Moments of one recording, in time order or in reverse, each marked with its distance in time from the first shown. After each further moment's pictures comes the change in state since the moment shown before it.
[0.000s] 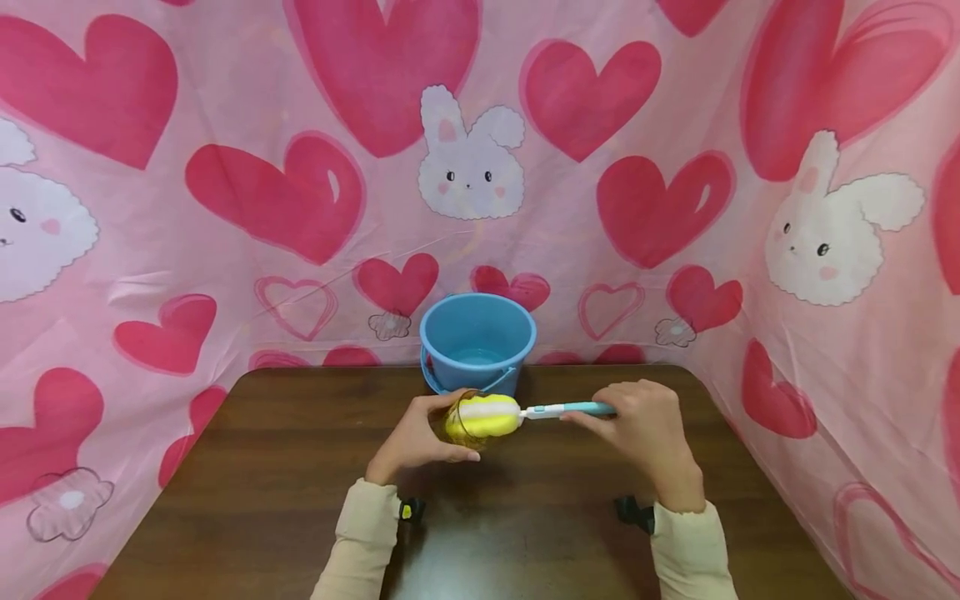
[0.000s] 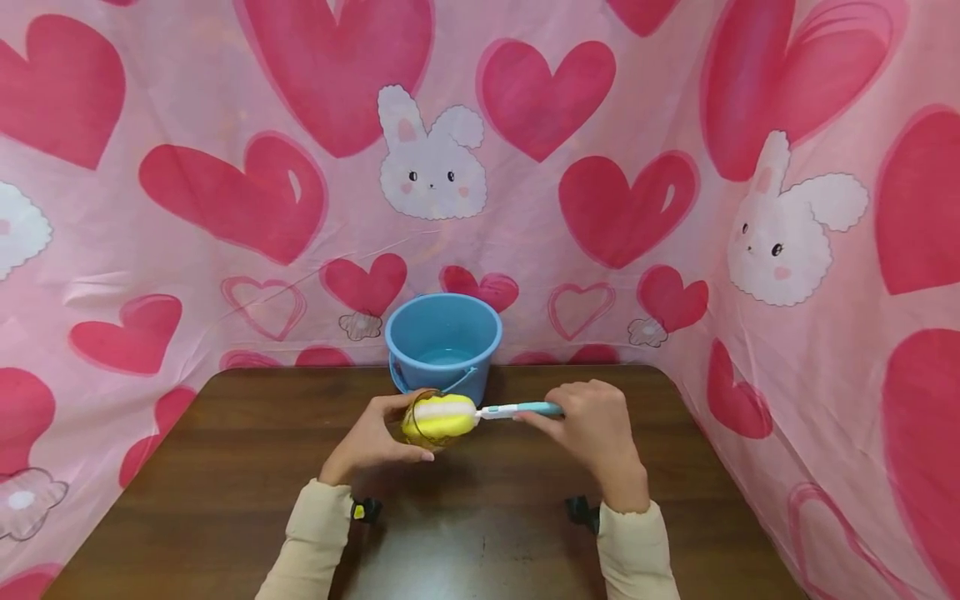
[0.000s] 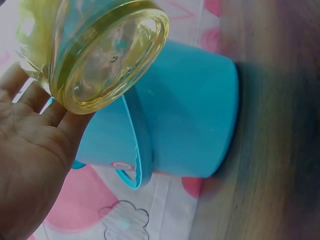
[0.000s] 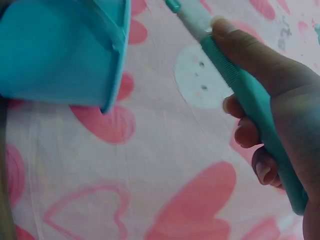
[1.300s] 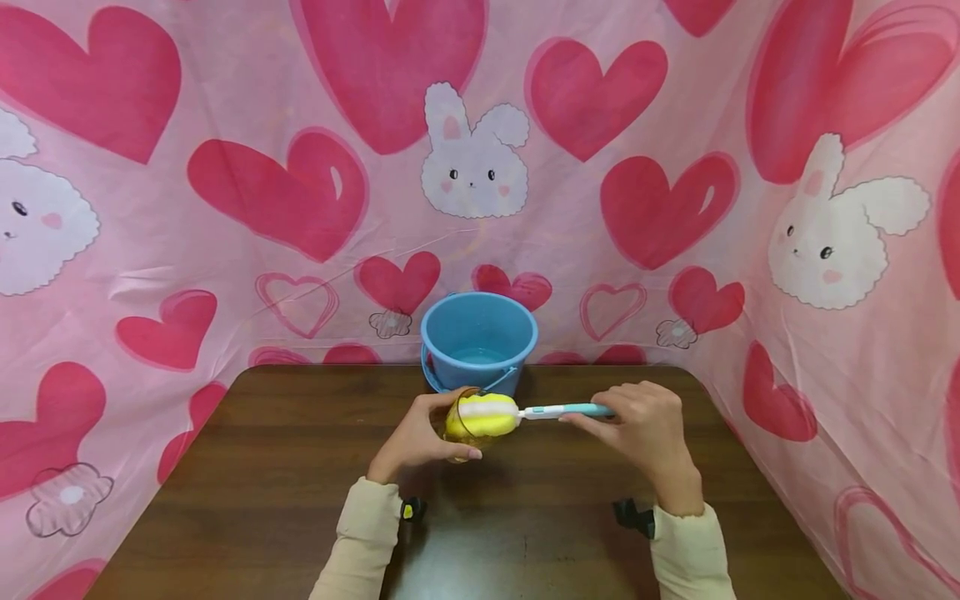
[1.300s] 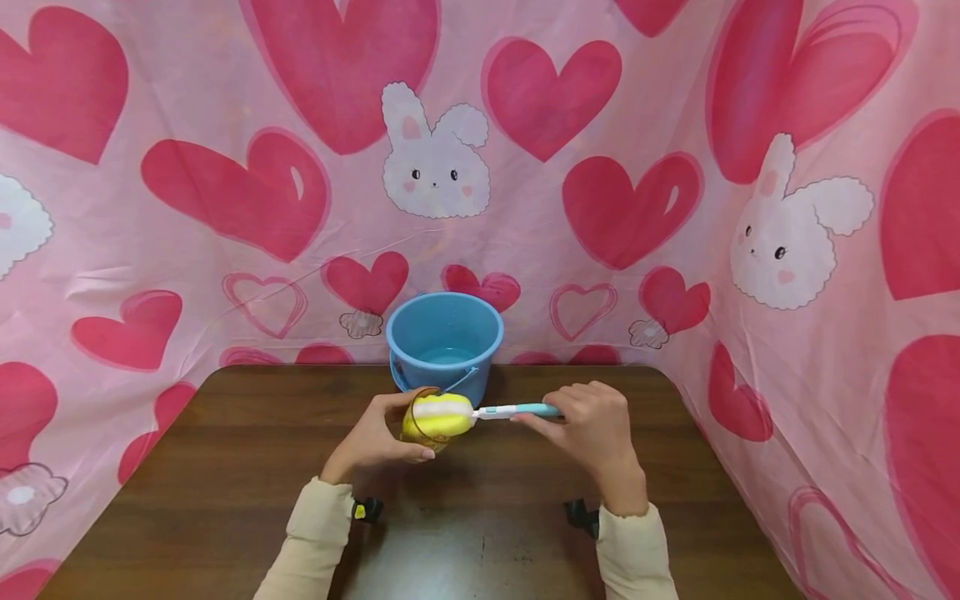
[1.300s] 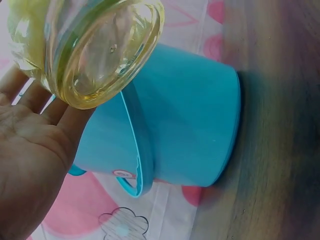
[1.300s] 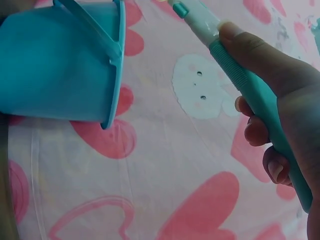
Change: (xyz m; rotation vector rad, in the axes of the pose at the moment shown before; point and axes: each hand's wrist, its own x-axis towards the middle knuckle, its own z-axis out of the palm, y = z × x) left_hand 0.002 0.003 0.001 -0.078 -0.023 -0.001; right_hand 0.004 -0.005 -0.002 0.024 0.088 -0.060
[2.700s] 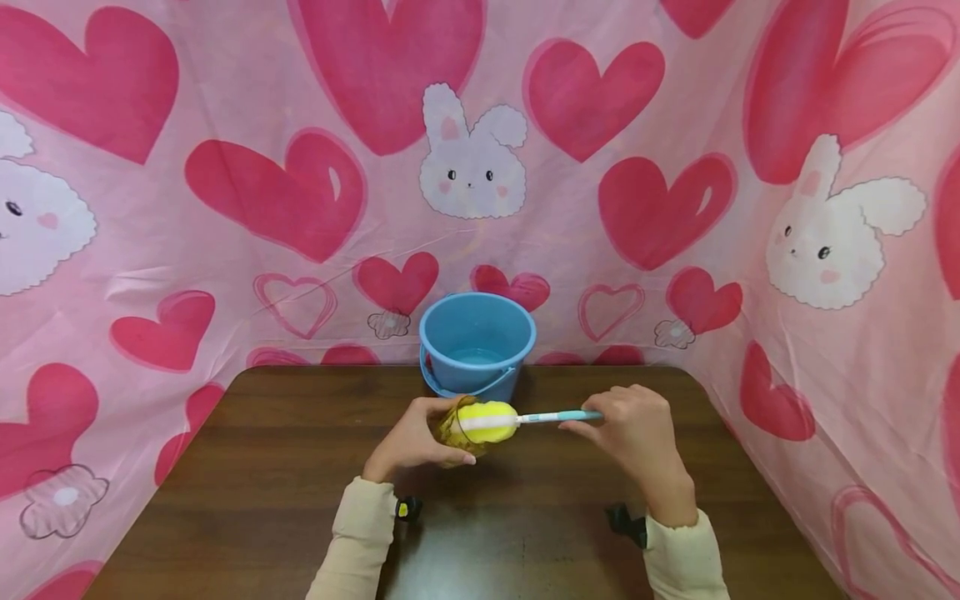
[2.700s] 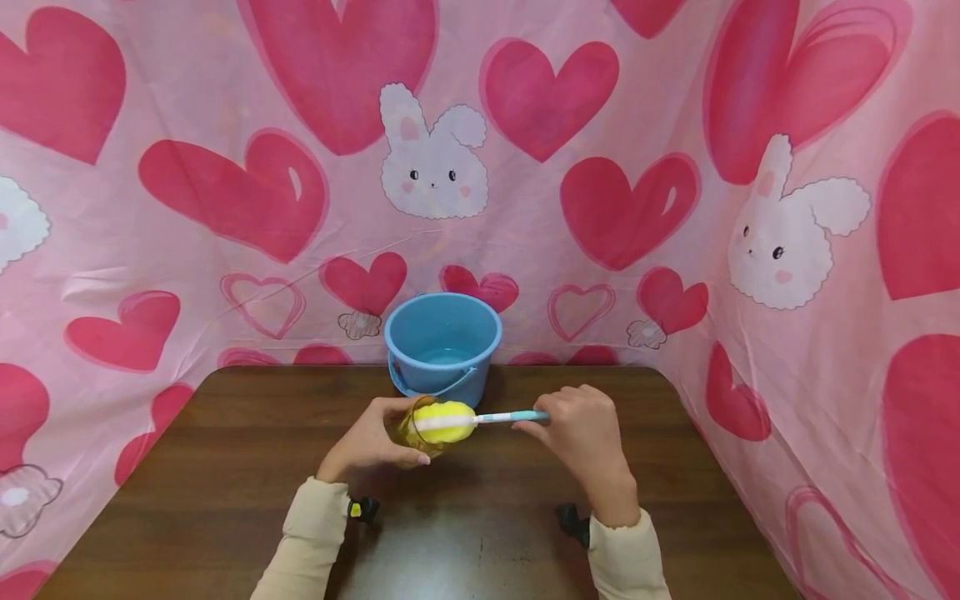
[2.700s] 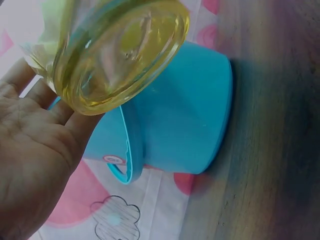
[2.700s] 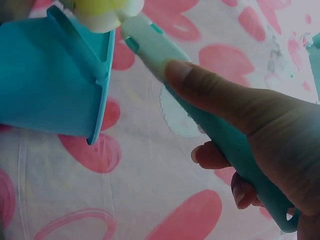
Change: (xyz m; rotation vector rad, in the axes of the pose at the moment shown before) left_hand -0.004 -0.012 -0.006 0.054 -0.053 -0.052; right_hand 0.004 -0.017 -0.005 -0.053 -0.111 0.045
